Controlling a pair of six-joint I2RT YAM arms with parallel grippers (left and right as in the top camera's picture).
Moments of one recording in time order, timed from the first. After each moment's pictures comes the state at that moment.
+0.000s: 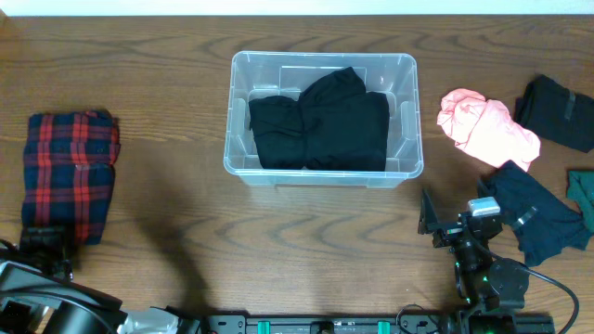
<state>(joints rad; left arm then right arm) 1.20 1.64 0.74 -0.25 0.45 -0.49 -0.01 0.02 0.01 -0.06 -0.16 -0.03</state>
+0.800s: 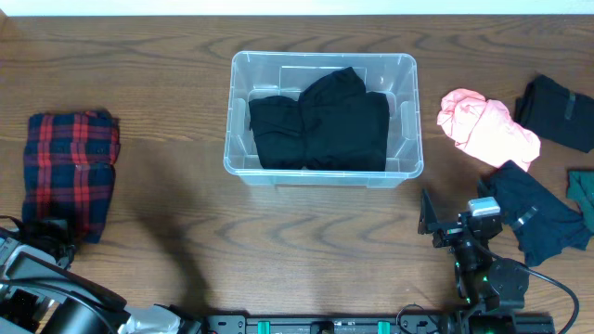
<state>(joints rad) 1.09 1.64 0.73 -0.15 0.34 -0.57 -0.01 0.02 0.01 -0.06 -0.16 -0.03</state>
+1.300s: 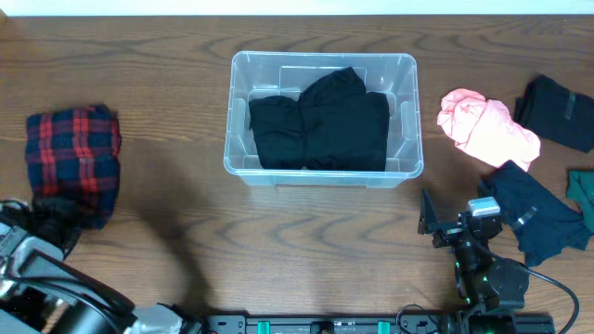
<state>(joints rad) 1.01 1.60 0.73 -0.07 0.55 -0.57 -0.01 0.02 0.01 -0.06 -0.16 -0.03</state>
